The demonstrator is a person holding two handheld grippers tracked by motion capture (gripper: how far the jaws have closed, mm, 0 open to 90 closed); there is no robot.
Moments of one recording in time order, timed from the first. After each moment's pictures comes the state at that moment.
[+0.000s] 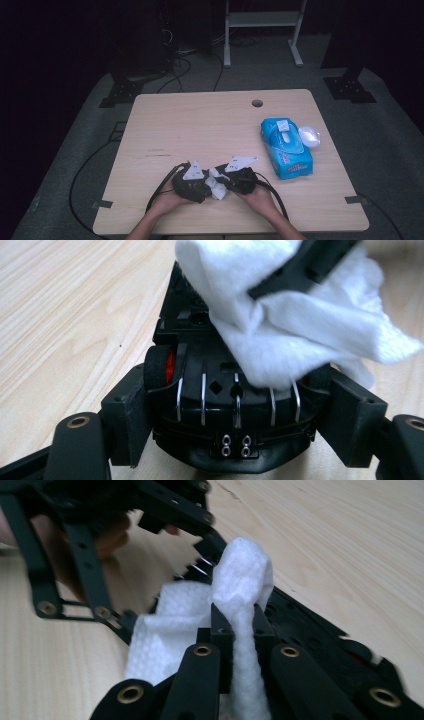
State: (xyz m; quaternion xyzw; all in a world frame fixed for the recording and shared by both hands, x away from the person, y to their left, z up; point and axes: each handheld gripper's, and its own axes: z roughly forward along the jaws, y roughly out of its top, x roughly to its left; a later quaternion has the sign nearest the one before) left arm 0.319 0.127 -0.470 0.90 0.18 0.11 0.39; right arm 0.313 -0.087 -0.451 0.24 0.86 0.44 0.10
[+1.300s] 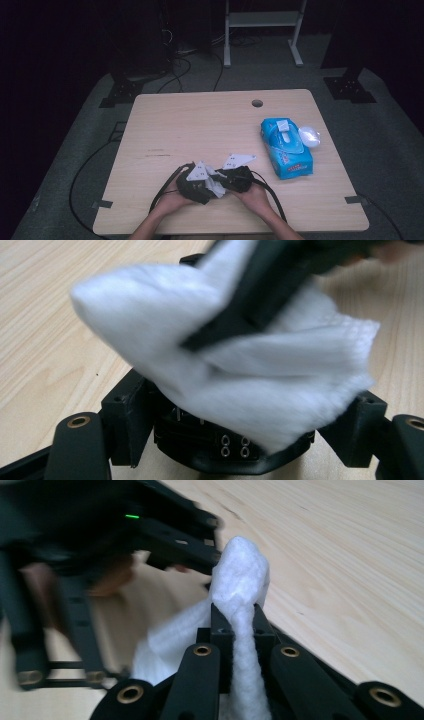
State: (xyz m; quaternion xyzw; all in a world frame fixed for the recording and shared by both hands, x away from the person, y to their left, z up) left arm 0.315 0.114 -0.468 0.90 0.16 0.11 0.40; right arm 0.317 -0.077 -0.449 0.25 0.84 0.47 0.09
